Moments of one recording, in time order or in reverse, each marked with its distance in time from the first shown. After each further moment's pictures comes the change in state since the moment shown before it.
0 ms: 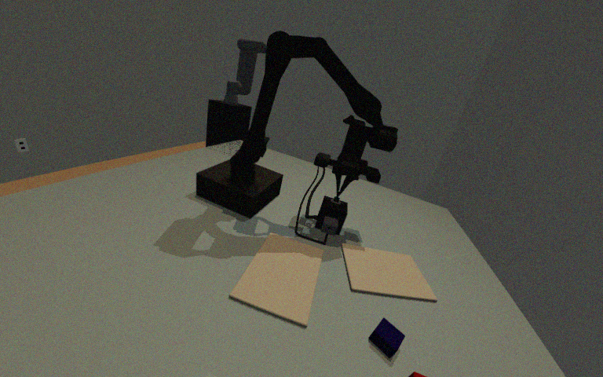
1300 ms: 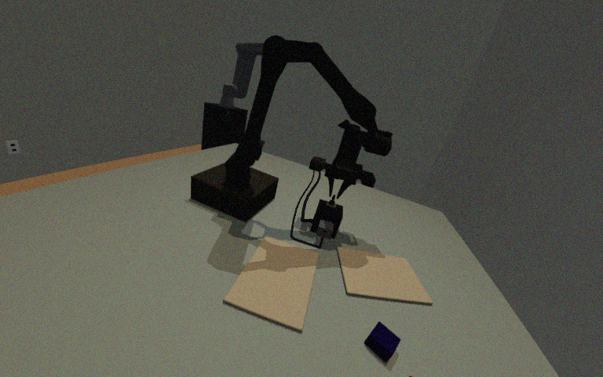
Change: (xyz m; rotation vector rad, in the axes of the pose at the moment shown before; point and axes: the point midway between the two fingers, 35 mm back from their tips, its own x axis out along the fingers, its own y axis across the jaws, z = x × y) arm 0.000 0.000 0.000 0.000 0.000 0.001
